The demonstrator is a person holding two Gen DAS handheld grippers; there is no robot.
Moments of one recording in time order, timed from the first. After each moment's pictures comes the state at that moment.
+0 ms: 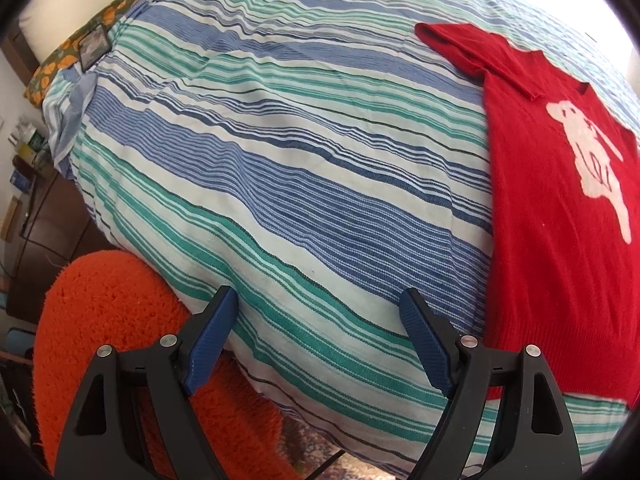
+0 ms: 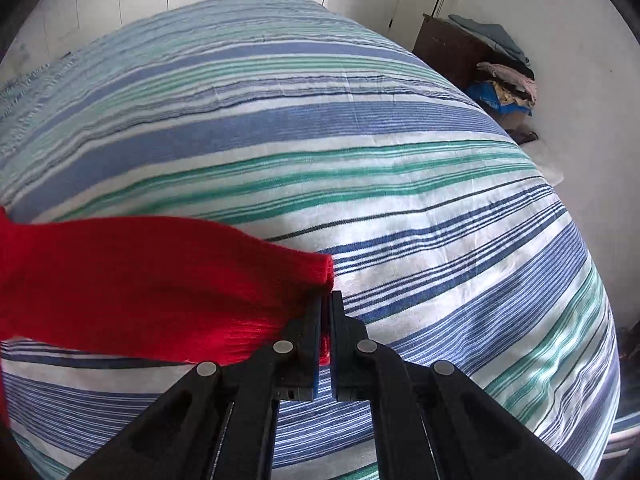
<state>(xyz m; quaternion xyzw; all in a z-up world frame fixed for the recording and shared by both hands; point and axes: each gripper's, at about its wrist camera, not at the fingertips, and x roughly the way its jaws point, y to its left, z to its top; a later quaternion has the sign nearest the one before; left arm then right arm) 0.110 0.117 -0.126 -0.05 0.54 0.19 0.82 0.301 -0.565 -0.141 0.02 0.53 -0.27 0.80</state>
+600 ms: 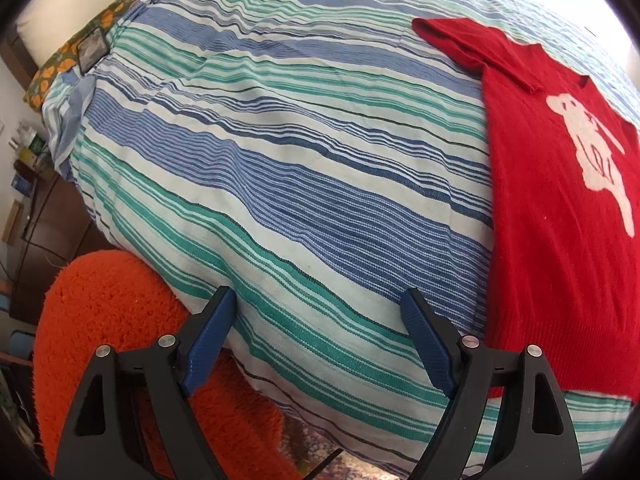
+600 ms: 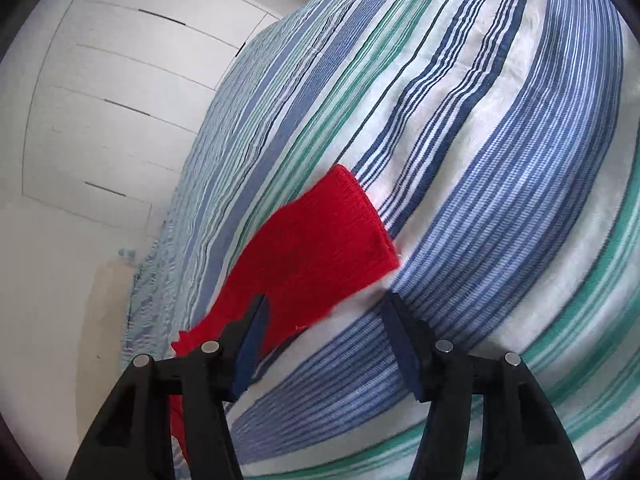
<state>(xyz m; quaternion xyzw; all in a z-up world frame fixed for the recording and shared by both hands) 0.111 0.113 -0.129 -0.04 0.54 0.20 0.82 0.222 -0.602 -0.176 0.52 0.35 -0.11 0.78</state>
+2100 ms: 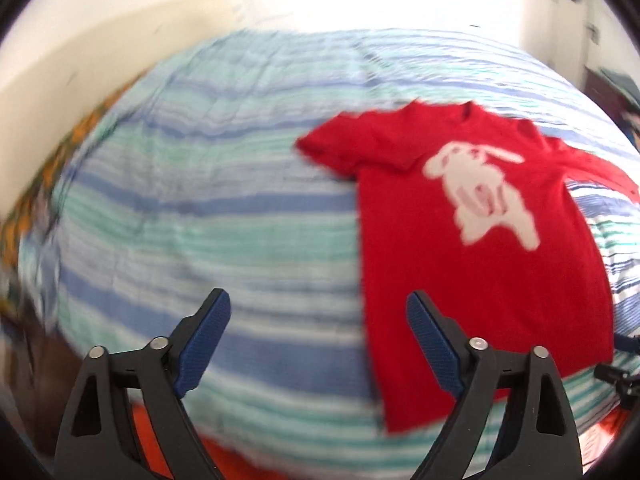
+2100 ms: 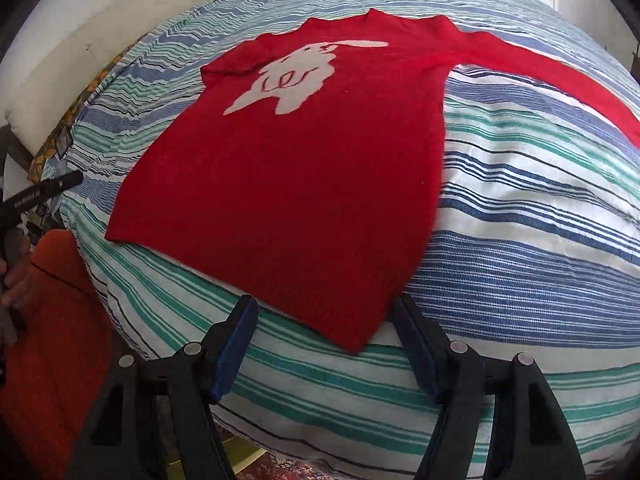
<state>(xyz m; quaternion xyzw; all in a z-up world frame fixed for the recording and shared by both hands) 0.150 0.044 -0.032 0.10 0.42 0.02 0.90 0.086 -0.209 -0.136 0.08 0.55 0.16 0.82</state>
